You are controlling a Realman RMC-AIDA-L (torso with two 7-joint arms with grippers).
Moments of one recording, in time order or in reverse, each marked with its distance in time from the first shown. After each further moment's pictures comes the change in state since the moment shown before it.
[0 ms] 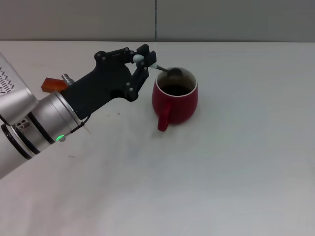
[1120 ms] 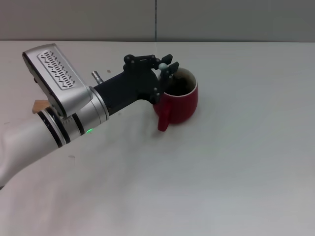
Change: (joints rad) left arm -0.106 -0.049 0.030 0.026 0.002 -0.215 0.123; right arm -0.012 0.000 0.000 -0.002 -0.002 0.000 0.001
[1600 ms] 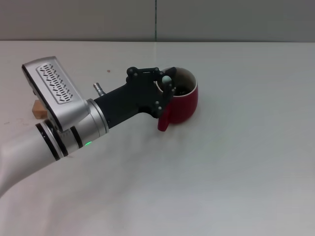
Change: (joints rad) left arm 0.045 0.017 0.049 -0.059 0.000 0.005 -0.004; right arm 0.000 0.000 0.000 0.000 -0.002 0.000 0.000
